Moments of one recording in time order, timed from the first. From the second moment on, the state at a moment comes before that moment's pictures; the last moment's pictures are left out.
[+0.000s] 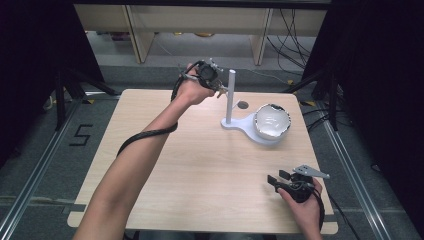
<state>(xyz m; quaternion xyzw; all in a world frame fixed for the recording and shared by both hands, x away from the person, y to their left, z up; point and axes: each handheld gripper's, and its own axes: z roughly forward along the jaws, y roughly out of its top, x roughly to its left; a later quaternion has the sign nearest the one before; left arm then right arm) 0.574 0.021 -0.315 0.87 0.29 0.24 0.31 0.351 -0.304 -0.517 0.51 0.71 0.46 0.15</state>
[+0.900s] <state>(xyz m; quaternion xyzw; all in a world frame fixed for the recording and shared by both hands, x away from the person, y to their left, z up) 0.560 0.025 -0.326 0.88 0.26 0.30 0.28 0.351 -0.303 -0.516 0.52 0.71 0.45 0.14</state>
